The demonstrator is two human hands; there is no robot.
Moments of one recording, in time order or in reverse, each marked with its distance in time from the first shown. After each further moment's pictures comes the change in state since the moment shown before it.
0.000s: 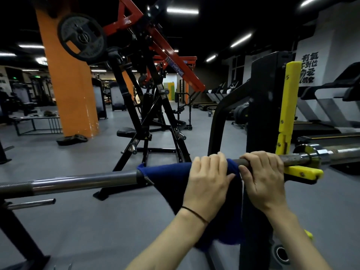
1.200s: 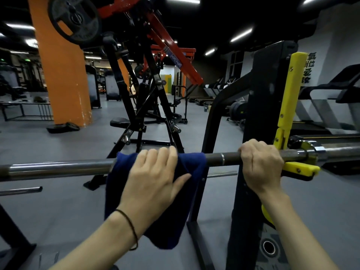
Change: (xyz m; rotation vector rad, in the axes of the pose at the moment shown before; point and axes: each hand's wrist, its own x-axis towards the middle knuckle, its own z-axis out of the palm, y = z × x) left_hand -0.044 -0.081 -0.029 0.066 -0.023 -0.056; right_hand 0.025 0.004 0.006 -0.078 0.109 -0.025
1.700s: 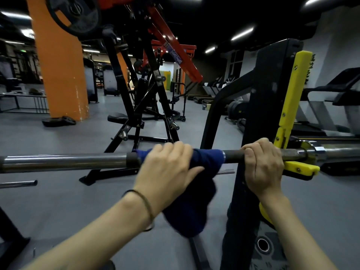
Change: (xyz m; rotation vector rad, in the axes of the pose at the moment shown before) left_hand 0.026 0.014 0.005 -0.003 -0.032 0.094; right_hand -0.011 0.006 0.004 0.062 0.043 -0.006
